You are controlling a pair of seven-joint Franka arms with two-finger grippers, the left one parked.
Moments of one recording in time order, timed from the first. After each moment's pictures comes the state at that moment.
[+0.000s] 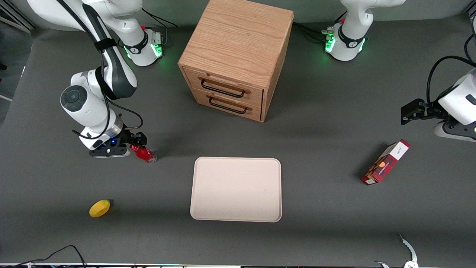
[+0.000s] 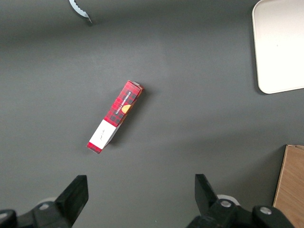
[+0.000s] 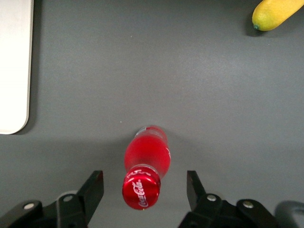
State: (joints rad) arm 0.11 0.16 0.06 -2.17 -0.06 2.41 0.18
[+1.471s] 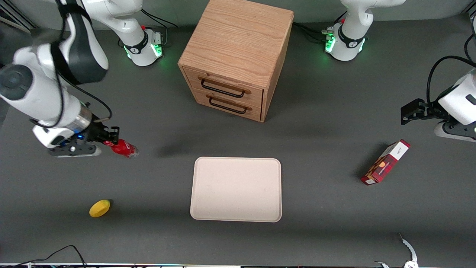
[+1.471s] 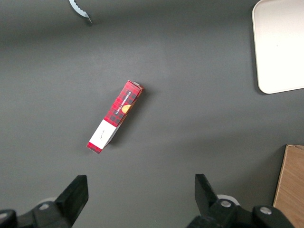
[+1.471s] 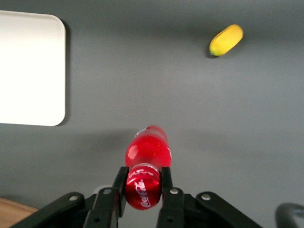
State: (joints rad) arm 0.11 0.12 0.06 -1.69 -0.06 1.81 0.18
